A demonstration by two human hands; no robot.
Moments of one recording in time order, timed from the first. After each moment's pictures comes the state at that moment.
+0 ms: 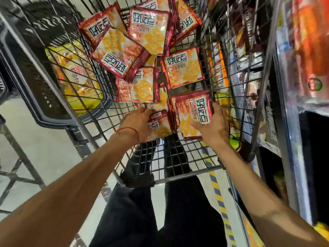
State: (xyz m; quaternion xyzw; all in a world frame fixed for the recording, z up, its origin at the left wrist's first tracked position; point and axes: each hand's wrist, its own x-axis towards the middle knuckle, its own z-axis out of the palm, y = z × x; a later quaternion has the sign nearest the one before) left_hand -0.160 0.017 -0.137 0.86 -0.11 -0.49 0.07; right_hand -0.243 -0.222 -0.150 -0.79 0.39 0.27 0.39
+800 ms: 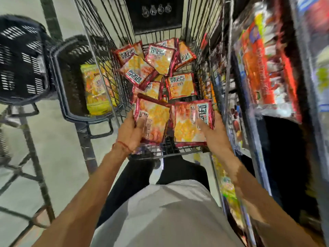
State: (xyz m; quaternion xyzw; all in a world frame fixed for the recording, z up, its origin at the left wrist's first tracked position) left_hand -0.230 0.032 0.016 0.85 0.18 -0.28 0.41; right_hand -0.266 -0.230 0.026 -0.73 0.33 0.23 0.56
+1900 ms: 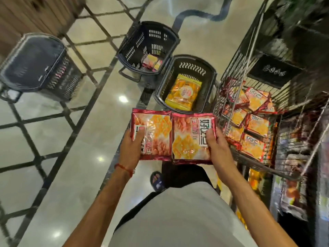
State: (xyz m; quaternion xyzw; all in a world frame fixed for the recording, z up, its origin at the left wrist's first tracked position) left_hand -0.533 0.314 0.102 0.60 0.43 0.06 0.67; right_hand -0.430 0.094 0.123 -0.76 0.05 0.29 0.58
